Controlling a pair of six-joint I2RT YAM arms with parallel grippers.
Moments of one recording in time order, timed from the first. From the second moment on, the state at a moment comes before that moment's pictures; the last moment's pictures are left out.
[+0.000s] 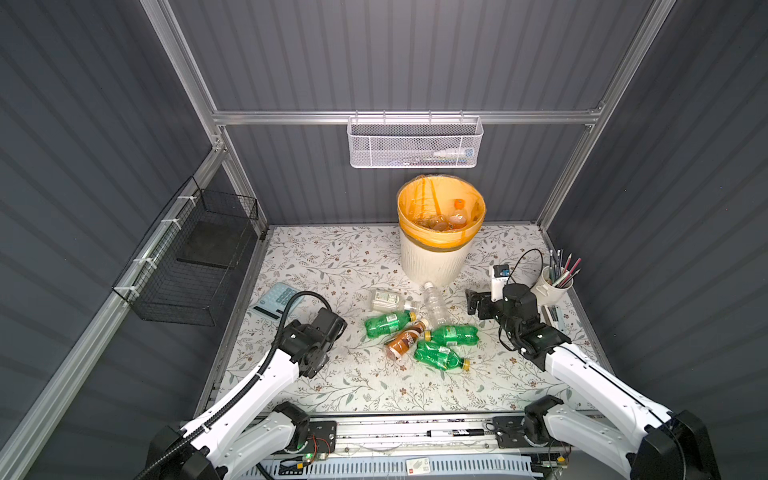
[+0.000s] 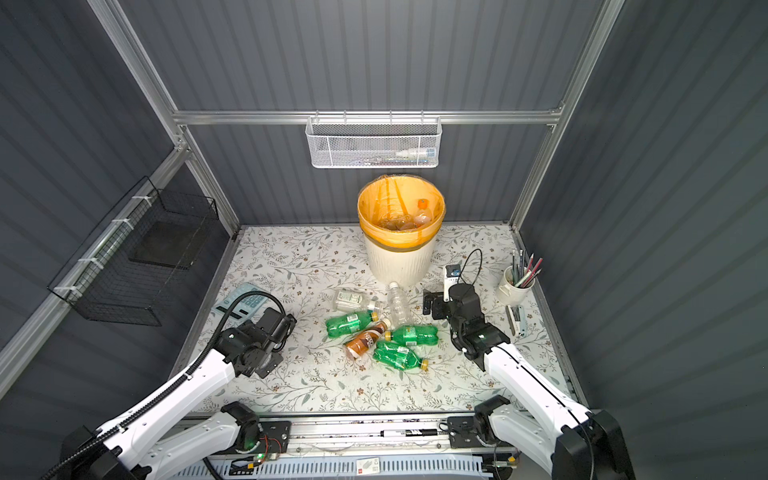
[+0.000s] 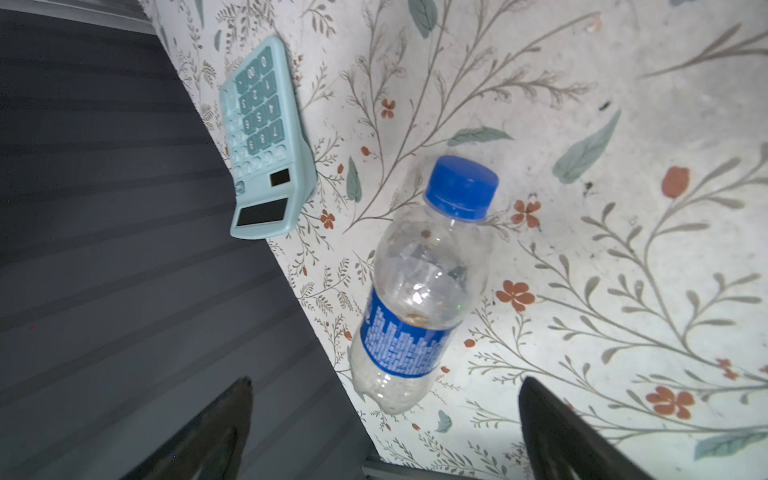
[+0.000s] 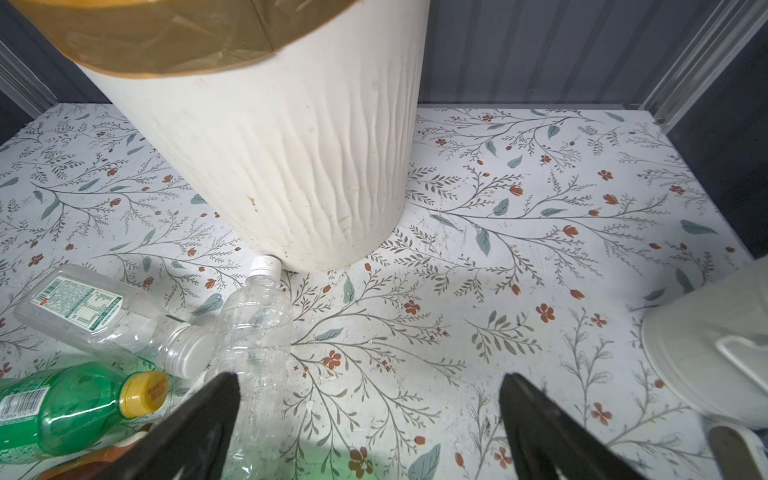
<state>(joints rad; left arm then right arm) -0.56 0.97 0.67 -1.03 -0.63 0.31 0.40 1.00 0.56 -0.04 0.18 0.17</state>
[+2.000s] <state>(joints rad) -0.42 1.26 0.92 -0.83 -0.53 0.23 0.16 1.08 0.56 -0.04 -0.06 0.23</state>
